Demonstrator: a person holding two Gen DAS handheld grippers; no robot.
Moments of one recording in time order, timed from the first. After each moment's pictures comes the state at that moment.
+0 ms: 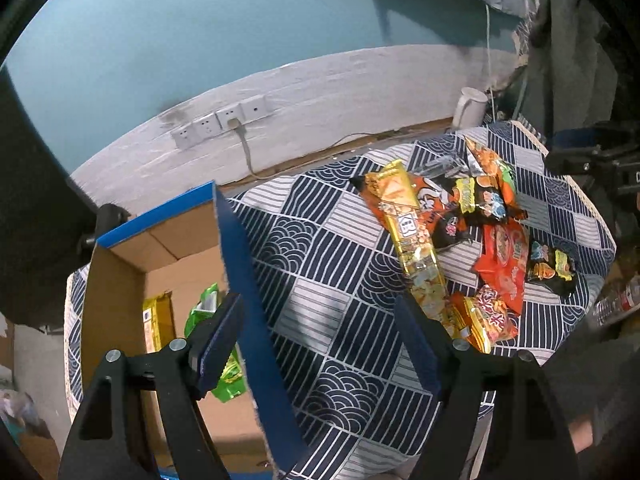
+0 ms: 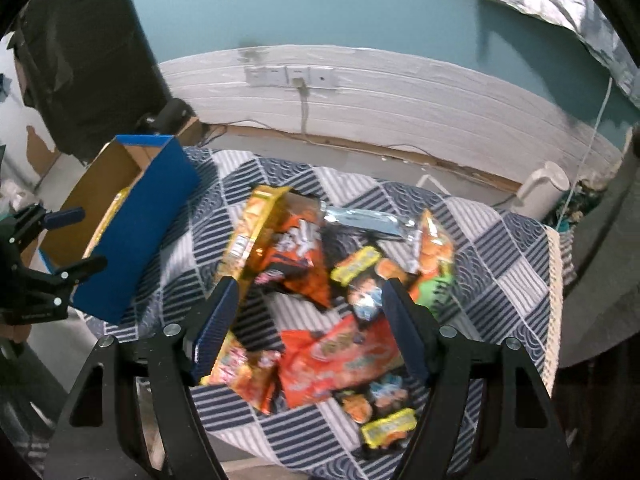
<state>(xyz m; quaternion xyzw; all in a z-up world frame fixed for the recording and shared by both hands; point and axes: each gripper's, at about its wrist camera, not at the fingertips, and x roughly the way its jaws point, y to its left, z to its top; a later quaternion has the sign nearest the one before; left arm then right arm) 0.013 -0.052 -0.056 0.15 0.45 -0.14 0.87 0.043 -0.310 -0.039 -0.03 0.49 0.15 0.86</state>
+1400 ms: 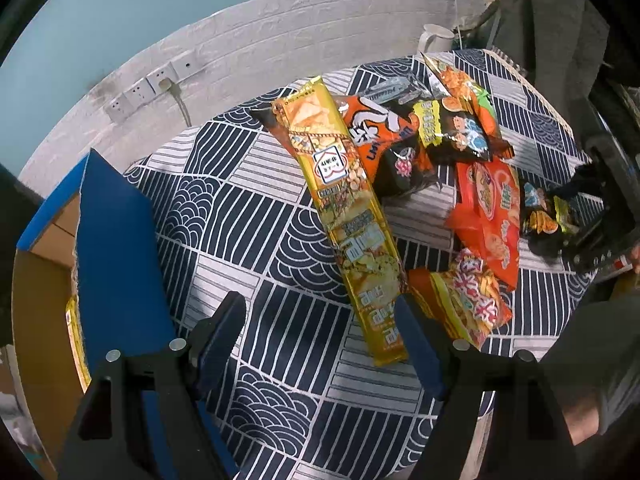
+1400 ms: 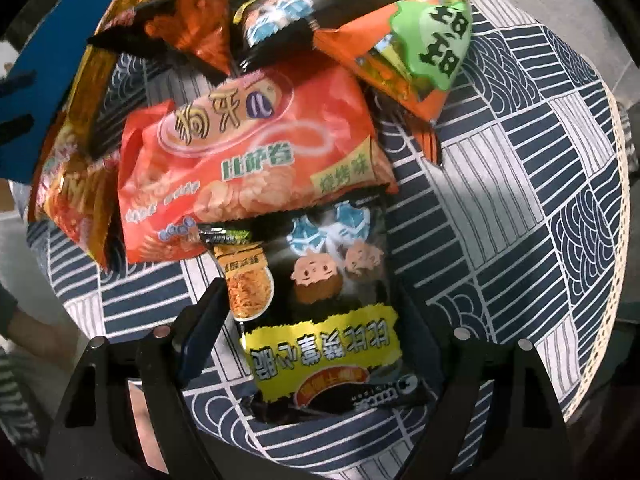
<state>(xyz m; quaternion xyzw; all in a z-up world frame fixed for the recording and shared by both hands) 0.030 -0.117 -0.136 0.17 0.53 -0.19 0.81 0.015 -0.373 -0.226 -0.08 0.67 0.16 0.72</state>
